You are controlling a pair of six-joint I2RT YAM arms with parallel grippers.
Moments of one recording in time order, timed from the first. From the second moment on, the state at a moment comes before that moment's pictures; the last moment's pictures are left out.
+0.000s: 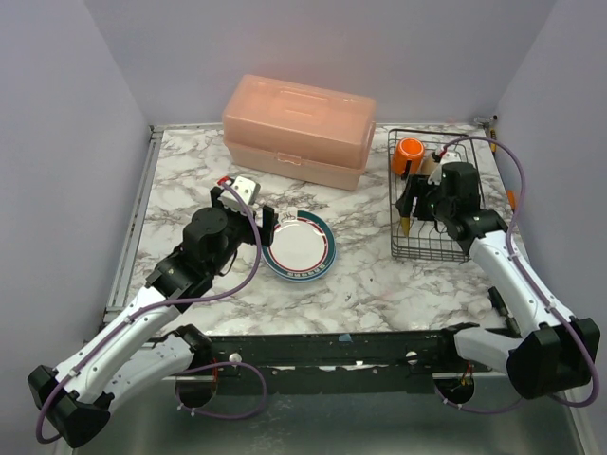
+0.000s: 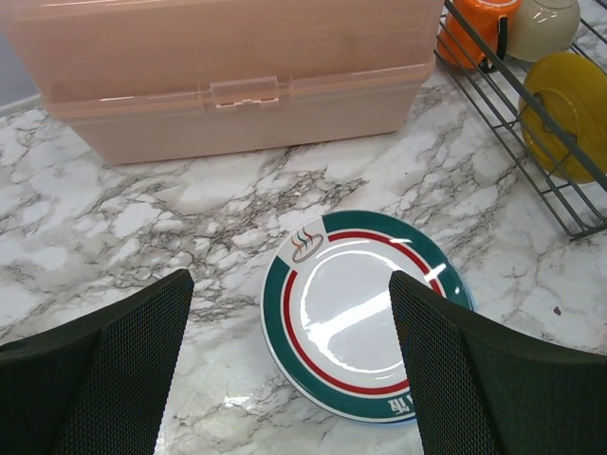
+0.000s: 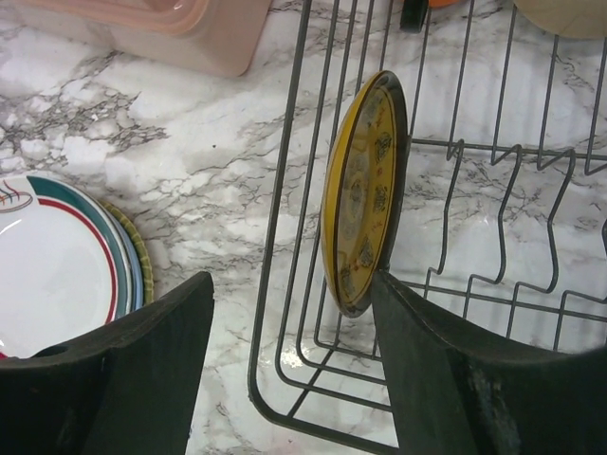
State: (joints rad) left arm -0.68 0.79 0.79 -0.20 -0.24 -0.05; right arm 0.20 1.16 0.96 -0.41 -0.03 0.24
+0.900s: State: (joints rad) left arm -0.68 0.73 0.79 -0.20 -0.31 -0.04; right arm 0.99 1.46 1.04 -0.28 0.18 0.51
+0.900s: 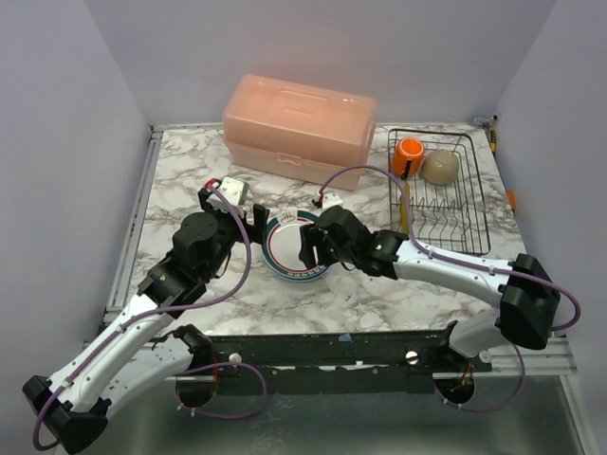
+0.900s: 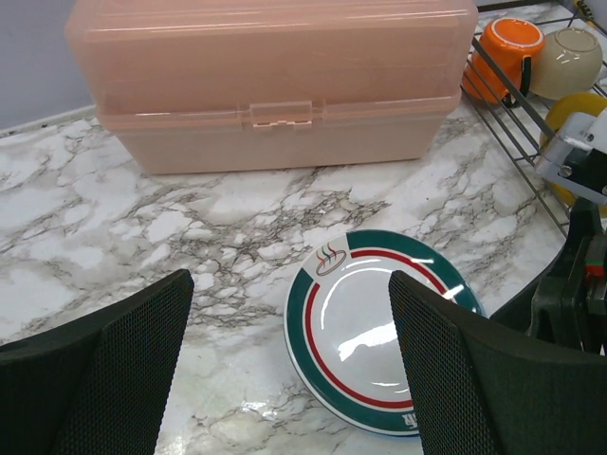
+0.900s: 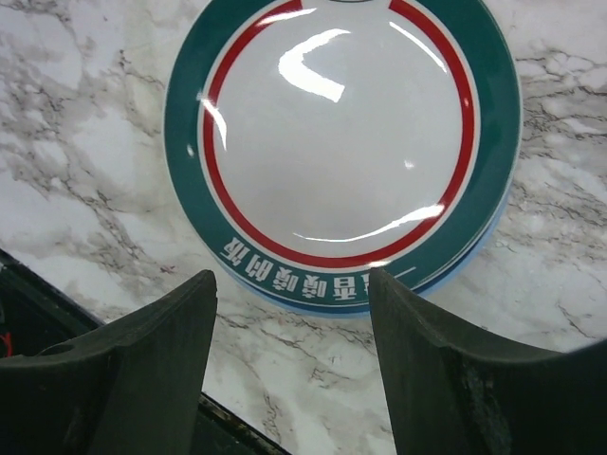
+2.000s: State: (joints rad) left arm -0.69 1.16 1.03 -0.46 -0.15 -0.18; right arm 0.99 1.58 1.00 -0.38 0.49 0.63
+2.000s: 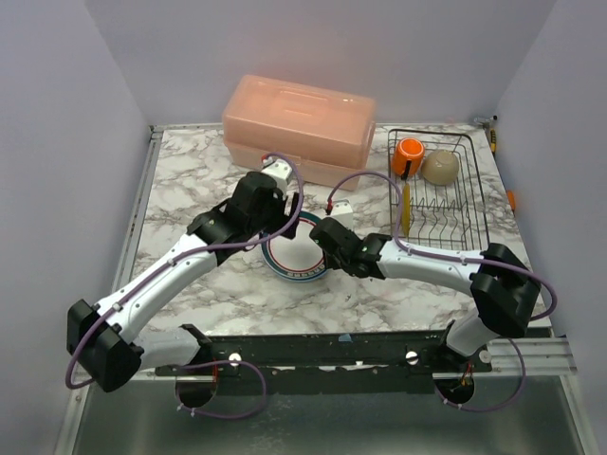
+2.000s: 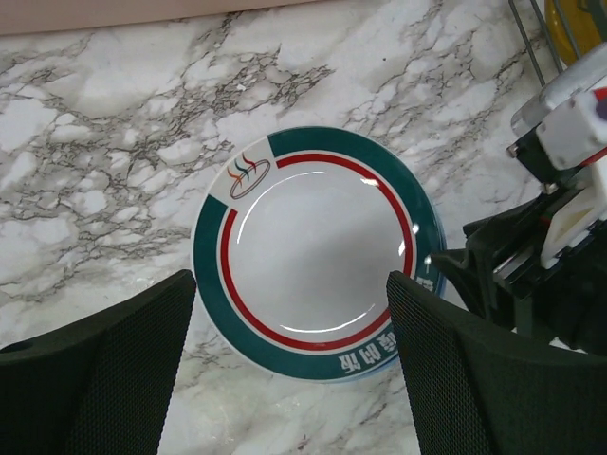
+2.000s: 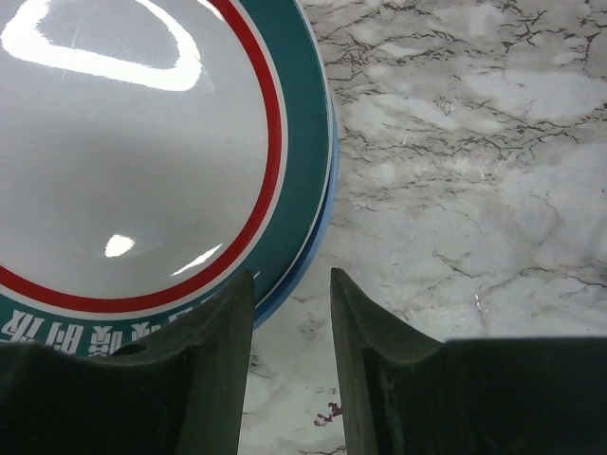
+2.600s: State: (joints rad) left arm -0.69 1.28 1.02 -0.57 -0.19 -0.20; right arm 0.99 1.62 1.00 -0.33 0.54 0.63
